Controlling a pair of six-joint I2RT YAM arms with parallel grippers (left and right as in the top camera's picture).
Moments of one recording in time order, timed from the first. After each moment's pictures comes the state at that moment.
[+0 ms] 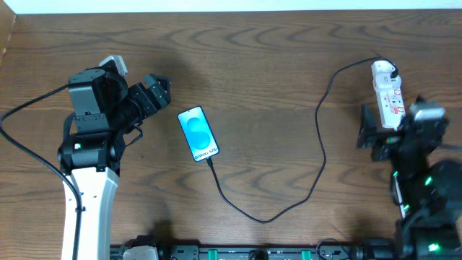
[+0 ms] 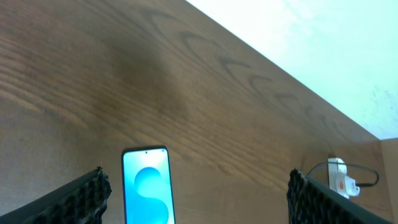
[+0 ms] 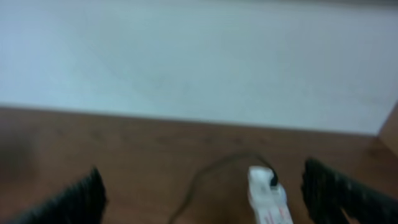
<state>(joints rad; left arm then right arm) 0.10 1.17 1.08 -0.58 0.34 -0.49 0.01 0.53 0.64 -0.20 -0.07 -0.06</state>
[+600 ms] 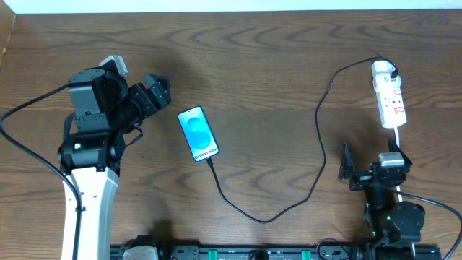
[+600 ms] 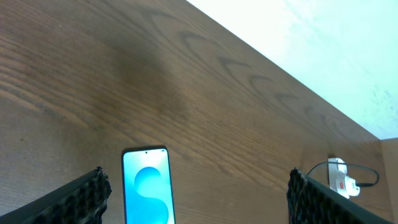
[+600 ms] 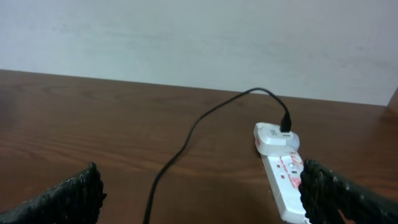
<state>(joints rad) 0.10 1.17 1.08 -0.58 0.34 -0.49 0.00 0.05 0.05 -0.06 -0.07 -0.06</state>
